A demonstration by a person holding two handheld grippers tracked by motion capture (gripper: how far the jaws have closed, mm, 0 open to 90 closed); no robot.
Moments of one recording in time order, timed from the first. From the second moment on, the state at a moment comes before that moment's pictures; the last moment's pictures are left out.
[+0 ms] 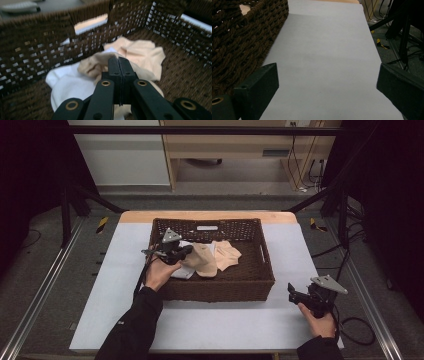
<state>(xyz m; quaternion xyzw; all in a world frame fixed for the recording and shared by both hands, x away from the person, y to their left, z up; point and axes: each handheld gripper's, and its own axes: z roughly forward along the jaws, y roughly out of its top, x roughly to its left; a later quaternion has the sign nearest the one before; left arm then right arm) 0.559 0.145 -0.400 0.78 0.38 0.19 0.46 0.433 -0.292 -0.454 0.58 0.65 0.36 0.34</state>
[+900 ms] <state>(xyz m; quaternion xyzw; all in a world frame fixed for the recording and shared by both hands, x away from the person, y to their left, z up) 0.496 0.153 -0.321 0.69 0.30 0.23 0.61 0.432 -0.294 -0.453 0.58 0.65 0.36 0.34</state>
